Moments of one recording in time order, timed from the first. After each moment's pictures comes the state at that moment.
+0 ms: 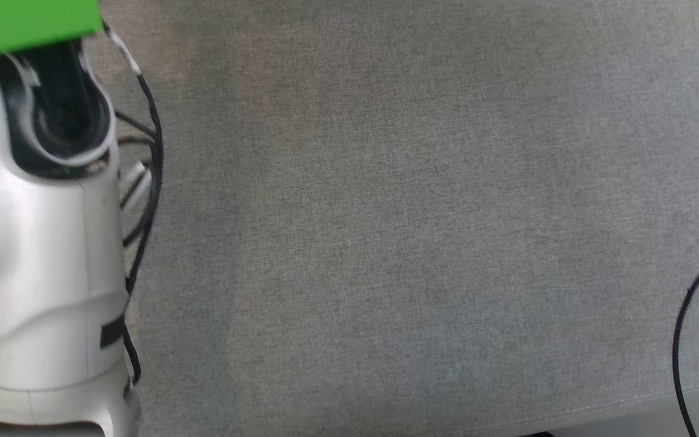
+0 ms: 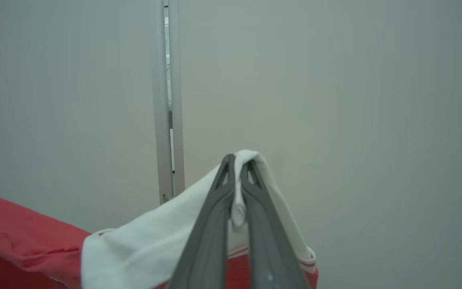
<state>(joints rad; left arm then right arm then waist) -0.96 0.07 -0.10 0.06 -0.83 -0.13 -0.26 -1.08 -0.30 0.13 0.21 0.43 0.13 -0.25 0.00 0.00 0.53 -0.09</state>
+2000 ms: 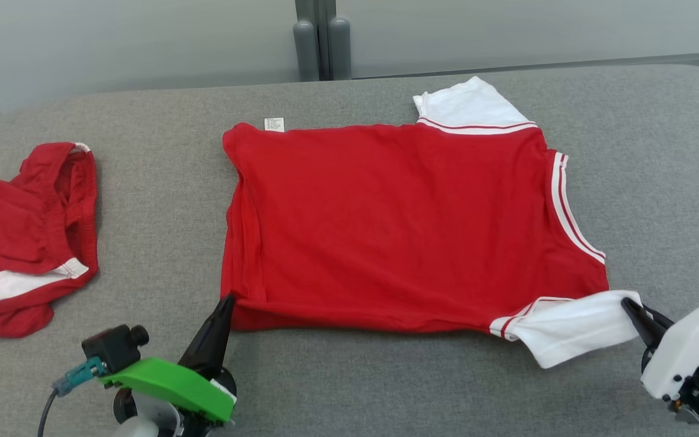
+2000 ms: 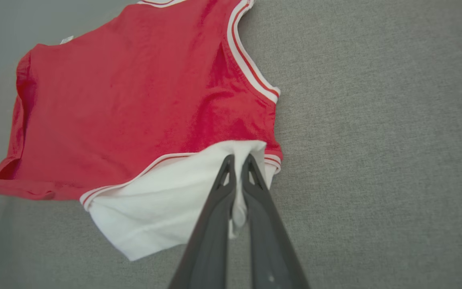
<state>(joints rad) -0.16 0.32 -0.52 0.31 -1.13 -0.13 -0.19 0.06 -0.21 -0.18 -0.15 0.53 0.13 0.64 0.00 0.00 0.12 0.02</state>
